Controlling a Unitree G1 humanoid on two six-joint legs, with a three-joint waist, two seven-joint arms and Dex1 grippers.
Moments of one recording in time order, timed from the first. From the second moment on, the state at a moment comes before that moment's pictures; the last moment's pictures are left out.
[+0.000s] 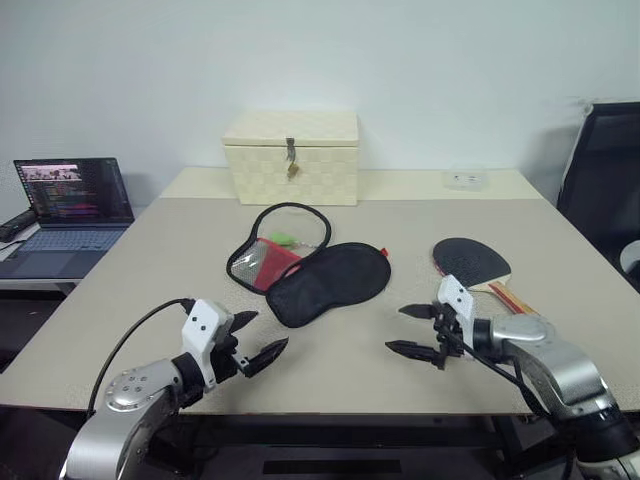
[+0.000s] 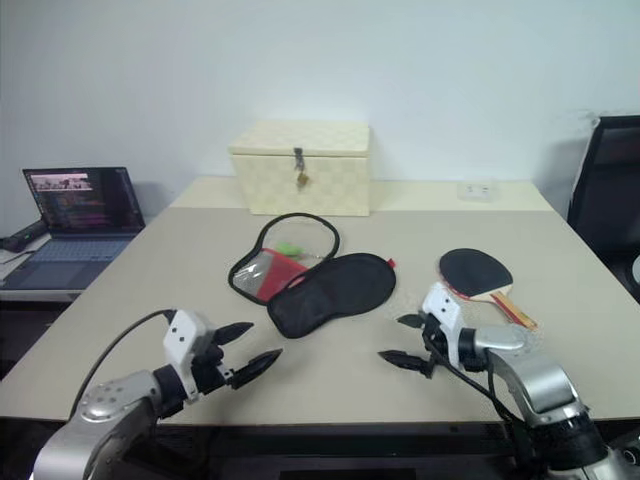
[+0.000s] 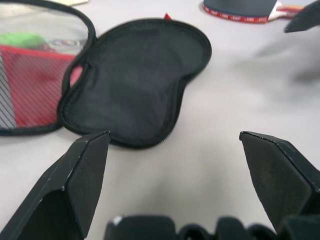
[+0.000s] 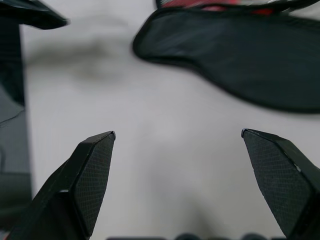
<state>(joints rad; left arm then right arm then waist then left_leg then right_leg) -0.03 0.59 0.15 -0.32 -0.41 0.45 -0.71 -0.38 -0.60 0.12 -0.21 0.34 0.65 0.94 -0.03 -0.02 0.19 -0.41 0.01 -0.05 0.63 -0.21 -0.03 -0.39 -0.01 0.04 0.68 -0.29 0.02</state>
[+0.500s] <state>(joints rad) -0.34 0.65 0.01 0.09 -0.30 0.25 -0.94 -0.42 -0.61 0.03 -0.38 0.47 0.81 0.85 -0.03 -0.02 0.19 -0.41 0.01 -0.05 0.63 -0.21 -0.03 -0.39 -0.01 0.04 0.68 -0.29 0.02</state>
